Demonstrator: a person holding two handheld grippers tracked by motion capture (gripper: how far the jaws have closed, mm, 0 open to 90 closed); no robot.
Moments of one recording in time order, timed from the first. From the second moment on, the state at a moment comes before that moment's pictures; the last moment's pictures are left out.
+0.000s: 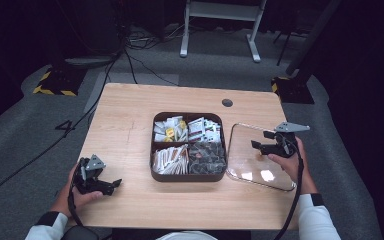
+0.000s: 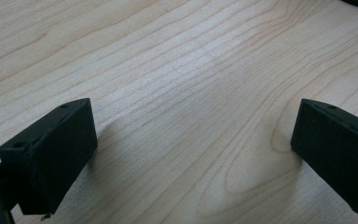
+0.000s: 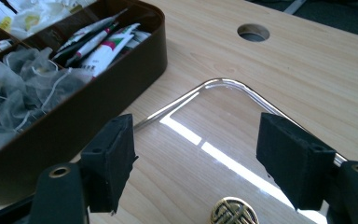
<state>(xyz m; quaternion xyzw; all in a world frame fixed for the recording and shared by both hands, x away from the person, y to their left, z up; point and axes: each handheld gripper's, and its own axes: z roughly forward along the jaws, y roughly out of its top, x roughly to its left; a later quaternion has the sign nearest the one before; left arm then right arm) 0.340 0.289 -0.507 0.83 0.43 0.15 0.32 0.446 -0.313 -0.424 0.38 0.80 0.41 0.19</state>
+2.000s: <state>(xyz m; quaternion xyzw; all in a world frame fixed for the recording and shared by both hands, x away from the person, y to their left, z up) 0.339 0.289 -0.507 0.83 0.43 0.15 0.32 0.539 -0.115 -0.441 0.33 0.88 0.31 0.13</state>
